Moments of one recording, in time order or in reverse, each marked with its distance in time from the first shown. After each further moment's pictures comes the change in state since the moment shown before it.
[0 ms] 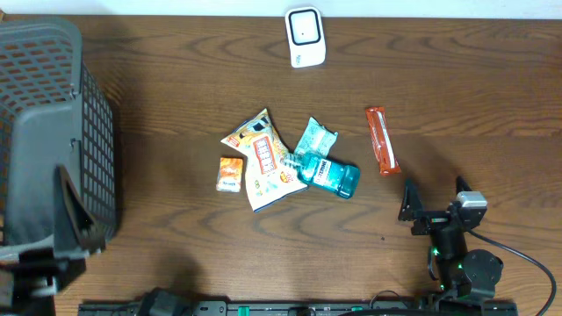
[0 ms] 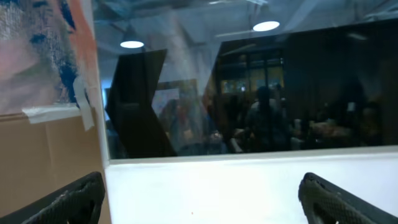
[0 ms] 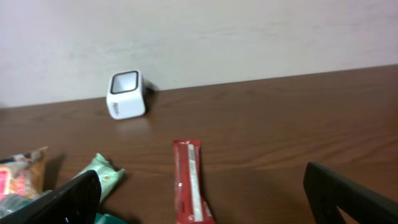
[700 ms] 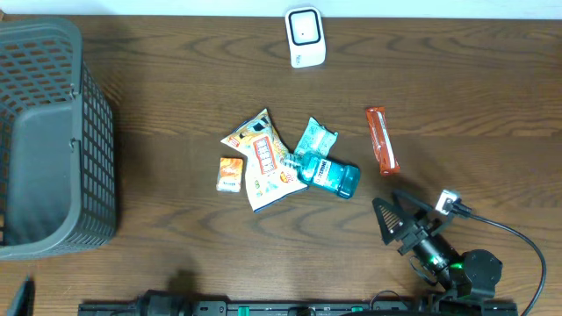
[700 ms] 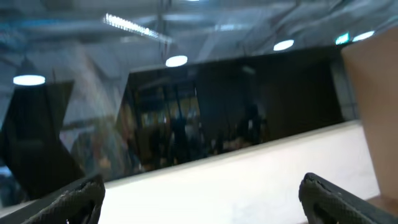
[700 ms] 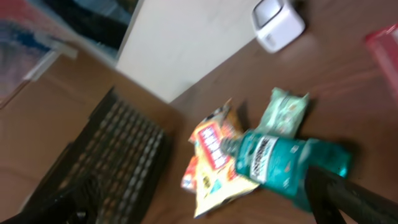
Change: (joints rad) left arm 0.230 -0.329 -0.088 -0.158 0.606 -0.150; right arm 0.000 0.000 0.000 0.002 -0.584 0.721
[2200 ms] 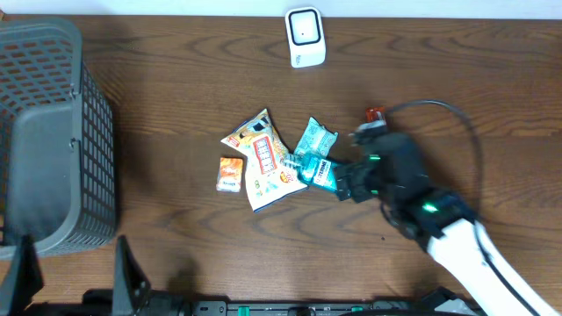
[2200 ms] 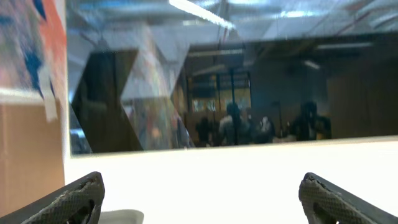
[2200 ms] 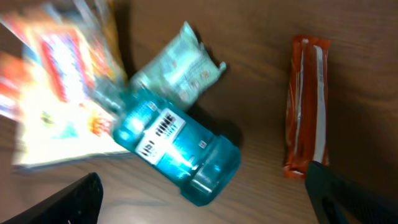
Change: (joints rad) left arm -0.011 -0.089 -0.314 0.199 -0.289 -0.012; right arm 0.641 1.146 0.813 -0.482 0.886 -0.721
